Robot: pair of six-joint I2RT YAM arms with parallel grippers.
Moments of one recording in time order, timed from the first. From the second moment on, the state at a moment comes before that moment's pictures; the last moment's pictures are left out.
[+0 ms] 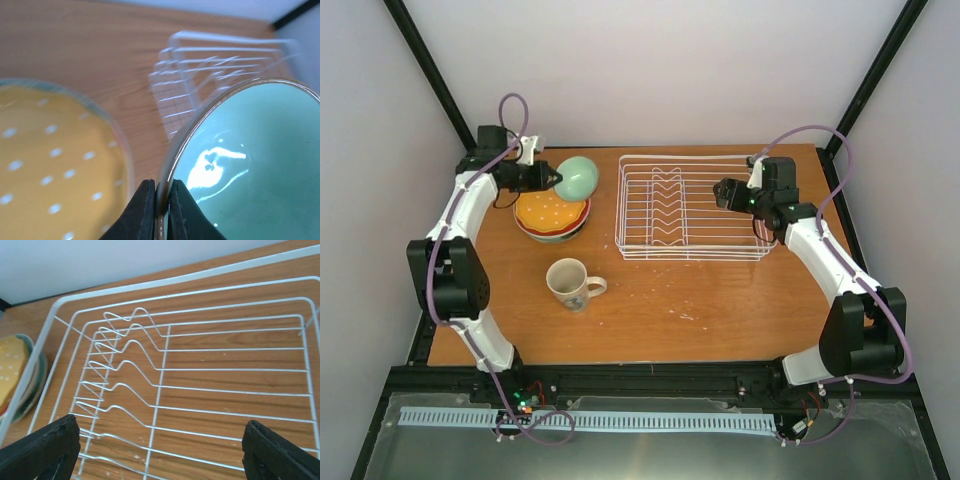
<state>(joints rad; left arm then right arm) 0.05 1.79 1.56 -0.72 0.59 -0.03 0.16 1.45 1.12 -0.32 -0.23 0.31</state>
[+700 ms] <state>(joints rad) -0.17 1.72 1.40 -0.06 1.34 -0.38 0.18 1.65 0.82 0.91 -1.12 1.08</state>
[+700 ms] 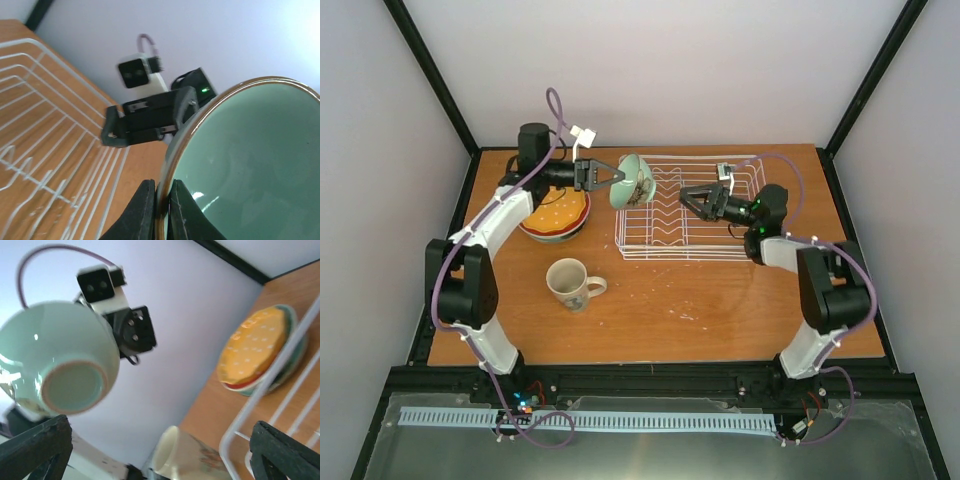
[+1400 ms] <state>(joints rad) -0.24 1.78 1.32 0.37 1.45 -0.69 0.31 1.81 0.90 1.50 -1.18 1.67</state>
